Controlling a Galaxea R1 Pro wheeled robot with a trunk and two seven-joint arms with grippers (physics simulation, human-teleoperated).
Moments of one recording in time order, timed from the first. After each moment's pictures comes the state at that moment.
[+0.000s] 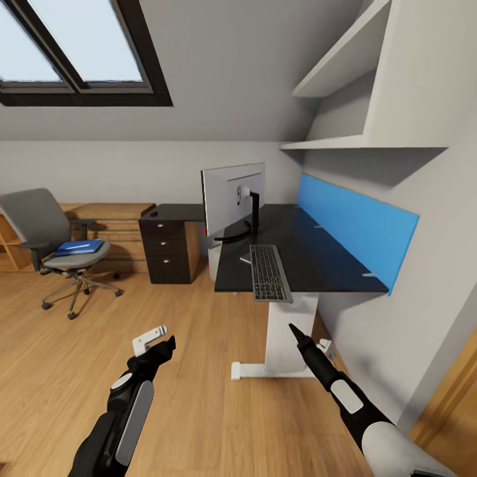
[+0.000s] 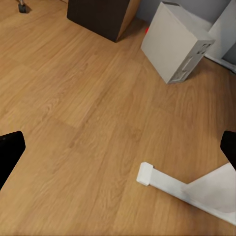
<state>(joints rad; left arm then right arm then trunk) -0.31 -0.11 0.04 -1.33 0.33 0.37 0.34 -0.66 -0.01 -0.18 -0.36 -0.83 0.07 0.63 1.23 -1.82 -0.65</state>
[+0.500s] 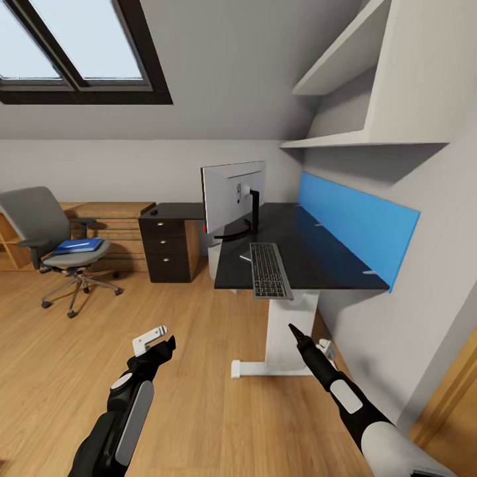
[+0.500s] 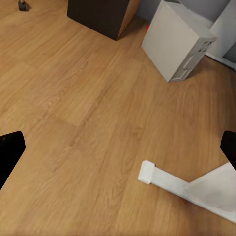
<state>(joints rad) -0.31 -0.11 0.04 -1.33 0.33 0.37 0.34 -0.66 0.00 -0.18 -0.36 -0.83 0.07 0.63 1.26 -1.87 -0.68</state>
